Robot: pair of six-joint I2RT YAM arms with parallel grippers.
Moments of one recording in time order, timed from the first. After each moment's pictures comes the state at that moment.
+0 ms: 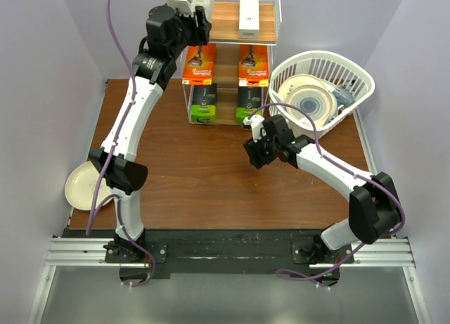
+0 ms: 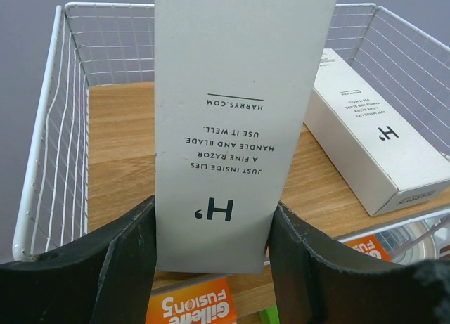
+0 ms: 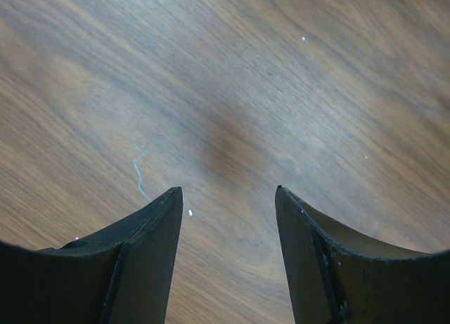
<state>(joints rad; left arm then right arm) -0.38 1.99 2.40 -0.39 -0.04 -0.12 0.55 1.48 1.04 -0.42 -0.10 -0.10</state>
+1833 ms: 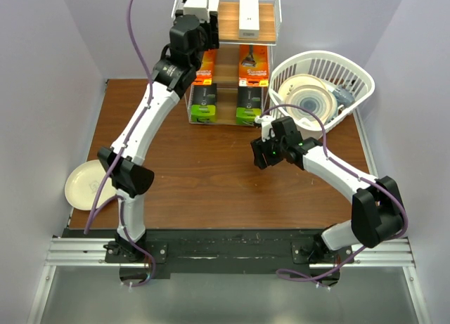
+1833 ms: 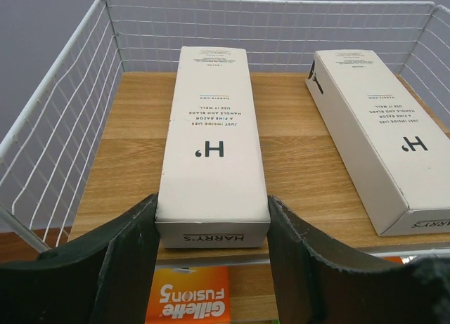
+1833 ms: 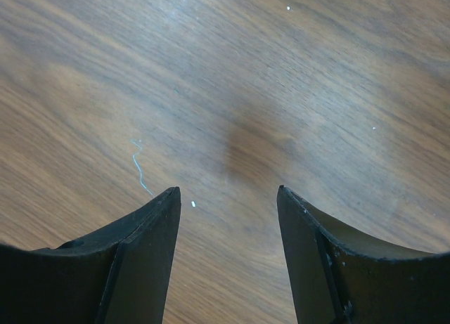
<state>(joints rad) -0.50 2.00 2.36 -0.34 -0.39 -0.06 0.48 1.44 0.97 -0.40 -0.15 0.00</state>
